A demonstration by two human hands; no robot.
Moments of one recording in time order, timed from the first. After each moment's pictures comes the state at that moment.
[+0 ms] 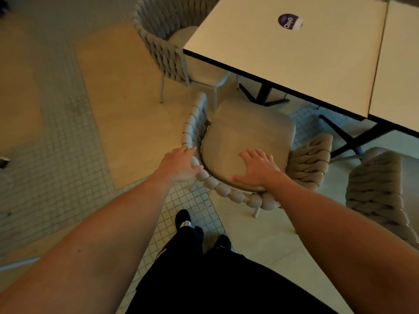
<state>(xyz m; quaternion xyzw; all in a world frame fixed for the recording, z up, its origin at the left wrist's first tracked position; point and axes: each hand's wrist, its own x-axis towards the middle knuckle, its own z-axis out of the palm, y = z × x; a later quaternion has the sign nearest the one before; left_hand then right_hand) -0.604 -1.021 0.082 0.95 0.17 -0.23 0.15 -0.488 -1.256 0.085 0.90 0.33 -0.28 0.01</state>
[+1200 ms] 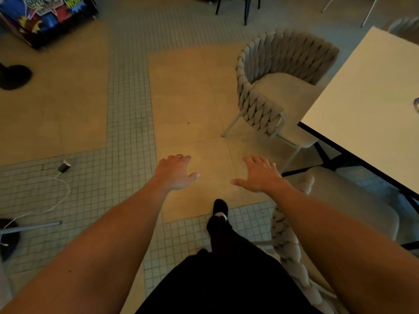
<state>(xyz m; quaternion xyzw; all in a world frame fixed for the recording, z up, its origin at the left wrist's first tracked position) -0.600 -0.556 0.106 0.92 0.27 -0.24 0.13 -0.419 -0.763 0.102 0.87 0.40 -0.29 0.05</state>
